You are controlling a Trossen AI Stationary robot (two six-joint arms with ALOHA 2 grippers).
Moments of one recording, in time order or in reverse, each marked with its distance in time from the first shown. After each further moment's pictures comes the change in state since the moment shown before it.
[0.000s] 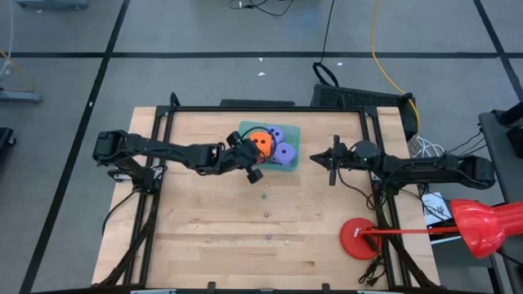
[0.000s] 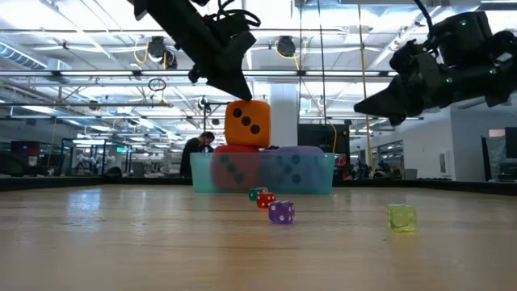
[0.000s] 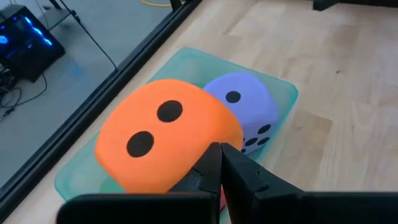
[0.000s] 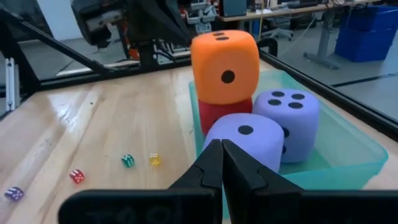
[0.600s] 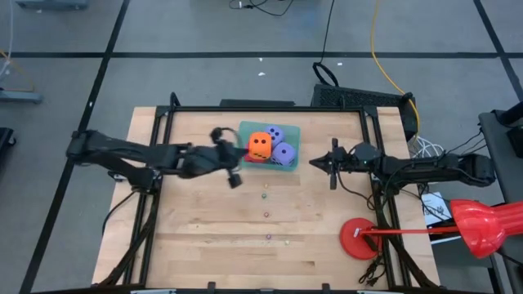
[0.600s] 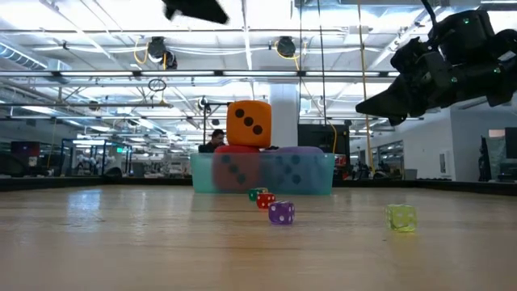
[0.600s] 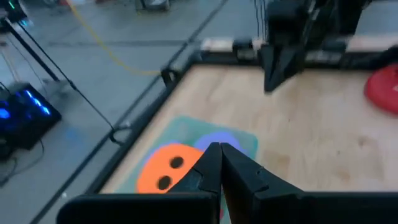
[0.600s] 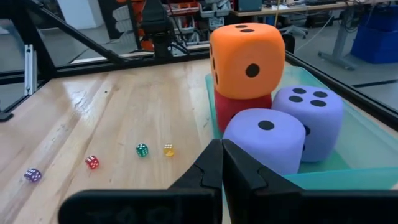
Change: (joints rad) left arm -0.128 -0.268 0.000 -0.032 -0.064 0.157; right arm 0.058 -0.003 -0.001 -0.015 0.000 -0.023
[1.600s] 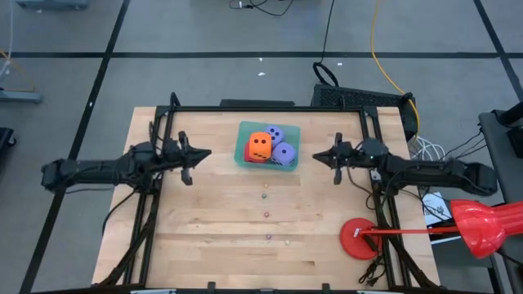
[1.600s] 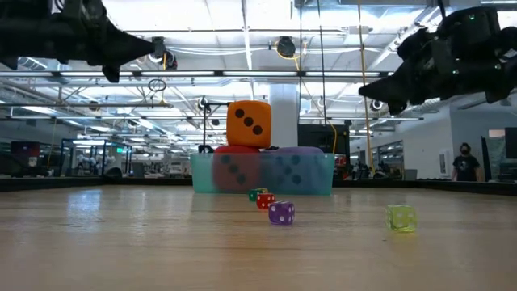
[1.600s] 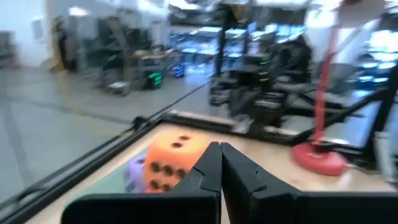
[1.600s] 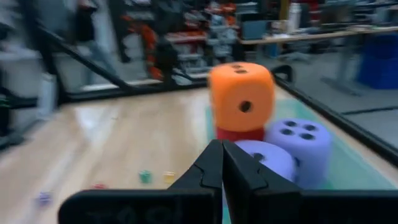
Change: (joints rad) left arm 0.257 -0.863 -0.892 0.556 0.480 -0.052; right arm -0.091 -0.098 0.000 0.003 -0.085 -0.016
